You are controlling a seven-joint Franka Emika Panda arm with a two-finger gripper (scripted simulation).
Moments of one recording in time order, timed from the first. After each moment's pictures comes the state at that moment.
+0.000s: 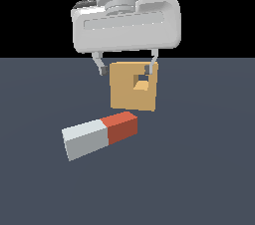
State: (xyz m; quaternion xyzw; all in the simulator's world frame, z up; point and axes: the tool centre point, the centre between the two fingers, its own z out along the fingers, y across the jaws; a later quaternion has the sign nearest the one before) arm -0.004 -0.034 0.170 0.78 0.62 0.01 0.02
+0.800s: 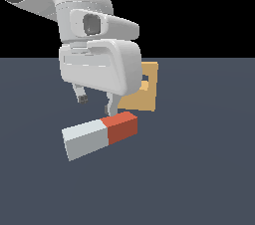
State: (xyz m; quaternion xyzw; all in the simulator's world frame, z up) arm -0.065 -0.062 0.107 0.91 0.41 0.00 0.01
